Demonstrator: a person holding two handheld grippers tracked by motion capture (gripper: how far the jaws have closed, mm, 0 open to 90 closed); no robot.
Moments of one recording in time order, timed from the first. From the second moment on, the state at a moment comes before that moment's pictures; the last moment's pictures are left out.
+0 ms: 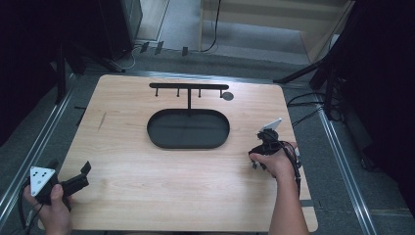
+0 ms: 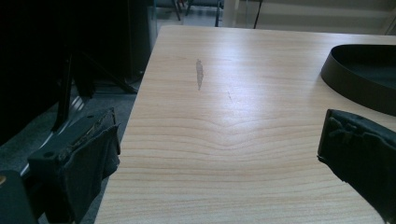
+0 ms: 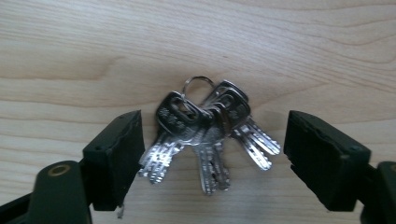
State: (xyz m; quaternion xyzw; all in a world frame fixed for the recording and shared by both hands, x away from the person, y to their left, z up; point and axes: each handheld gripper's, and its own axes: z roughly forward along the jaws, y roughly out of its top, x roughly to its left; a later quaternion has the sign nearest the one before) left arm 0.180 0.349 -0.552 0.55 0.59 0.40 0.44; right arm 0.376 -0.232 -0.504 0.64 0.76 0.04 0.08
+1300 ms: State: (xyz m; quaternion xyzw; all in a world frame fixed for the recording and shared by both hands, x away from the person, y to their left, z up) left arm 0.180 0.350 -0.552 0.55 0.59 0.39 0.44; right arm 0.384 -0.194 -0.404 0.55 0.83 0.11 0.06
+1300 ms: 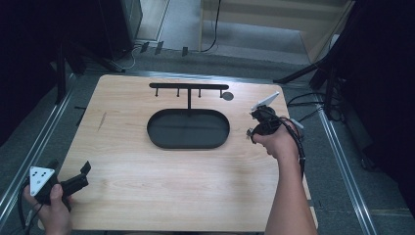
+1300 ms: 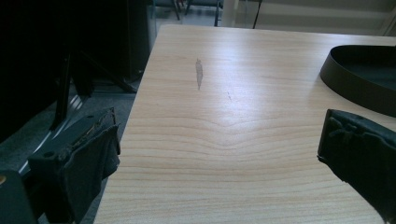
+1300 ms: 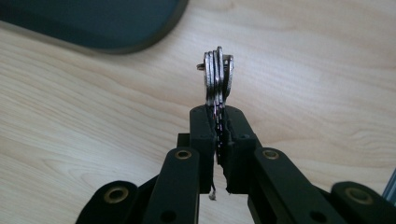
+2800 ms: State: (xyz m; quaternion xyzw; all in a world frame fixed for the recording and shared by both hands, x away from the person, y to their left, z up) left arm 0.180 0.352 -0.552 0.54 0.59 0.39 0.45; right arm 0.422 -0.097 -0.319 0.53 0.83 0.13 0.13
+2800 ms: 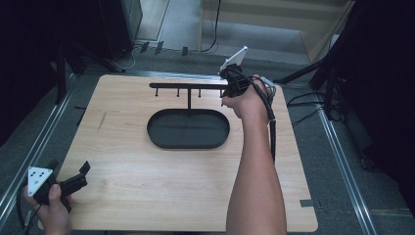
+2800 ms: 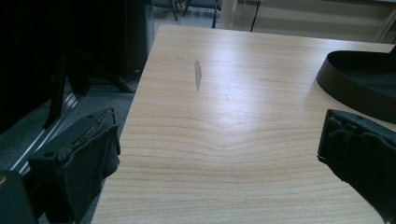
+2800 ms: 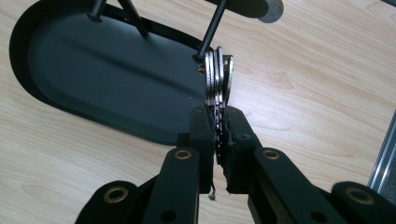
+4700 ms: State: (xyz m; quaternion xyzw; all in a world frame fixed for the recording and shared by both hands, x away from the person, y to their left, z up) left arm 0.180 0.352 -0.552 0.55 0.59 0.38 0.45; right arm 0.424 -0.089 -0.319 0.50 0.84 0.13 0.15
